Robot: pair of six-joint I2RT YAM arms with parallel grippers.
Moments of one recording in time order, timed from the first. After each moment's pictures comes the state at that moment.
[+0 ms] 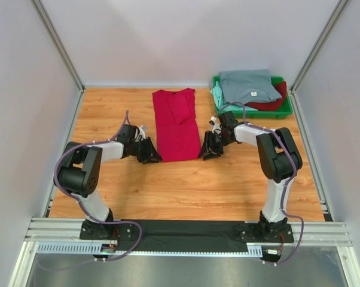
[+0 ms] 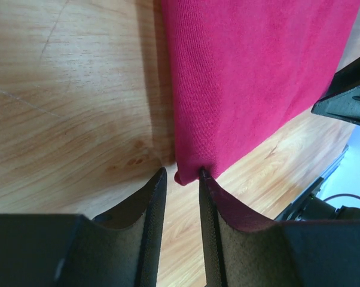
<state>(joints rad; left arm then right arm) -0.24 1.71 0.80 -0.07 0.57 -0.59 0.33 1.98 1.21 -0.42 -0.65 0.45</state>
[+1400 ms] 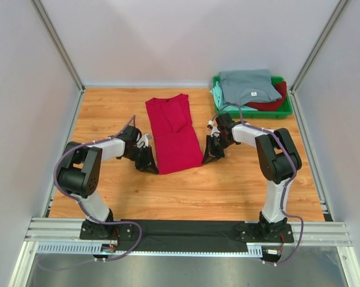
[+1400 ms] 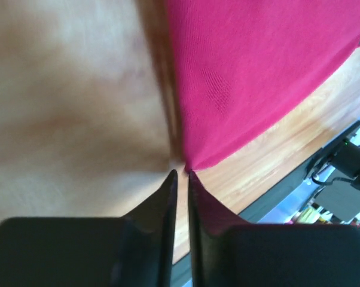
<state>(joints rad) -0.25 1.73 0.87 -0.42 0.61 -0.39 0.35 1.98 1.23 -0.55 -0.58 0.39</state>
